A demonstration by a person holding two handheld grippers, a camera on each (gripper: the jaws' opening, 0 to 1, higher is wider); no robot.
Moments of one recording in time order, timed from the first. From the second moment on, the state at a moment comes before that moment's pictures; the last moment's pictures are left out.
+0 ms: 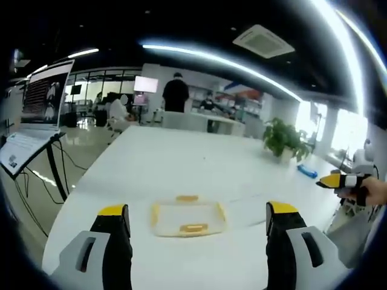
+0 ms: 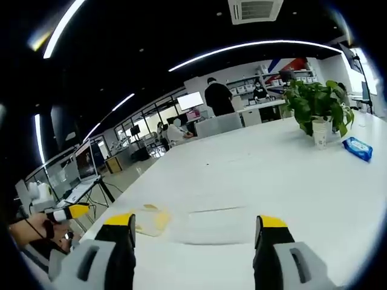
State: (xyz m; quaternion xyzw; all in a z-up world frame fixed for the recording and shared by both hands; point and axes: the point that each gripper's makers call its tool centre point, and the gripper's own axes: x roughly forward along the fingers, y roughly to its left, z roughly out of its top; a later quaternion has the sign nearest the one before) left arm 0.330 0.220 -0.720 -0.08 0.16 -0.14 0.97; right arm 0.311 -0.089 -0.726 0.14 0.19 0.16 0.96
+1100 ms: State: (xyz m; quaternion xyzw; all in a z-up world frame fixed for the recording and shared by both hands) left arm 0.312 0.247 -0.734 -0.07 0.18 -0.10 0.98; right arm 0.302 -0.103 -0.733 0.19 0.19 0.15 0.95
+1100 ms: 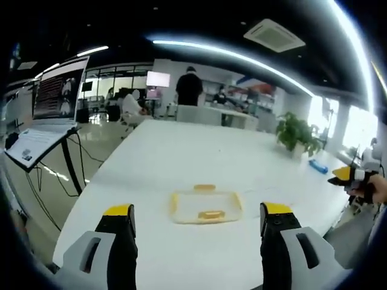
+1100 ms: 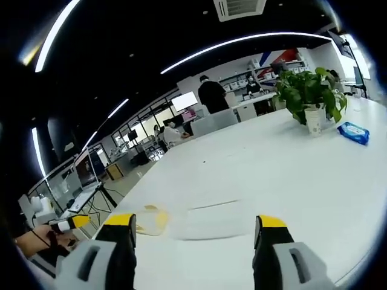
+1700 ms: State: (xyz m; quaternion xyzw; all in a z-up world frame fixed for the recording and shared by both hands) left arm 0.316 0.230 -0.739 -0.07 0.20 -0.13 0.97; right arm 0.302 -0.098 -0.739 0.20 0.20 0.15 0.95
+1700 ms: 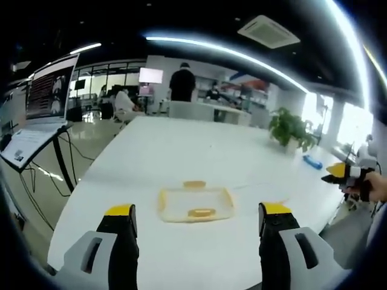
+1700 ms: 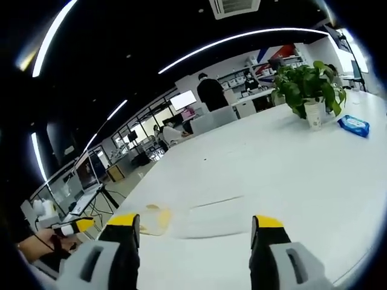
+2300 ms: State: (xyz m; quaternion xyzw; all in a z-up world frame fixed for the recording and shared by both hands) left arm 0.316 0.222 -0.743 -0.07 0.20 -0.14 0.97; right arm 0.299 -0.090 -0.748 0.20 0.22 0.16 0.94
